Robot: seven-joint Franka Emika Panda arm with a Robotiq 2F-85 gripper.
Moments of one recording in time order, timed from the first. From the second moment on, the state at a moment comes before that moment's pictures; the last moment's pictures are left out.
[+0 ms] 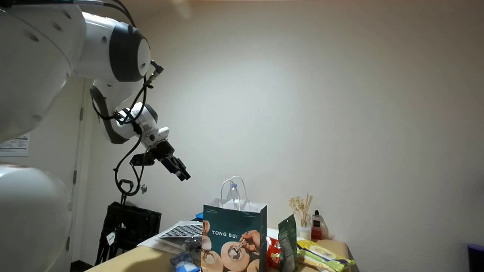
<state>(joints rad) 0.47 0.44 0.16 -1.50 -0.80 1.62 2.01</state>
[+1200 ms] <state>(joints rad) 0.50 0.89 0.16 -1.22 -0.56 1.59 1.73</state>
